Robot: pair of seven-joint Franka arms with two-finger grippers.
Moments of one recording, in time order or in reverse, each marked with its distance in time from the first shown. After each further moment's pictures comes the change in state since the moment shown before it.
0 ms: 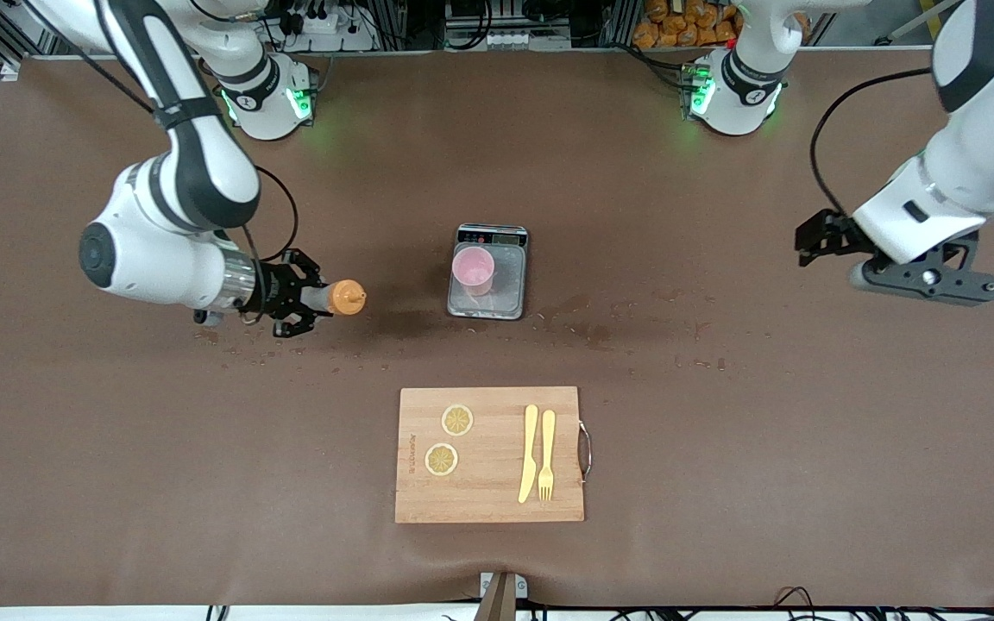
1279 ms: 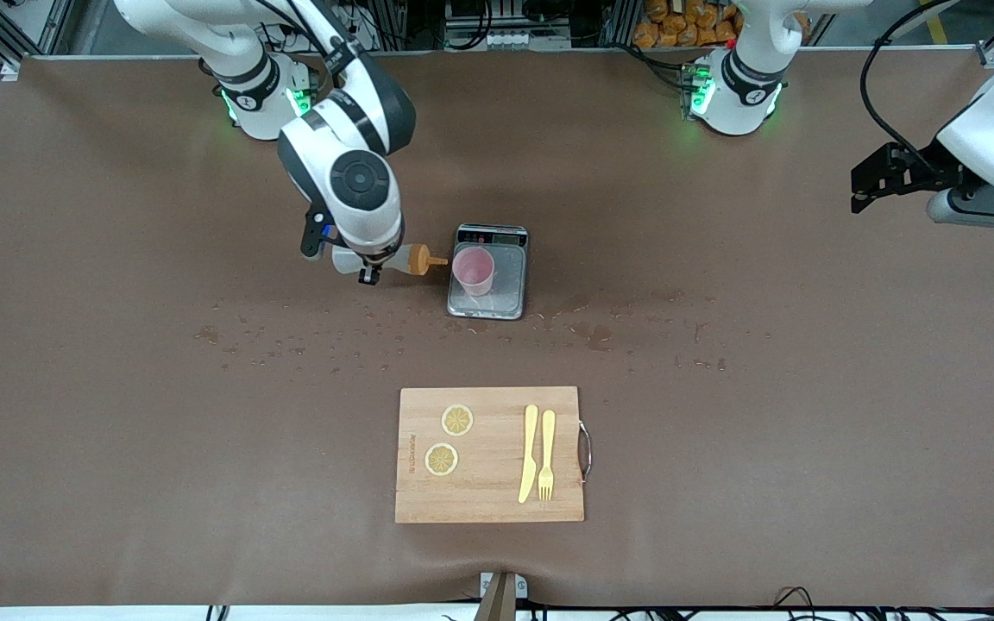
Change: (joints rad) left arm -0.016 -0.104 0.072 -0.001 -0.028 -0.085 -0.005; right arm 0.363 0.065 0.002 0.068 -0.562 -0.166 0.676
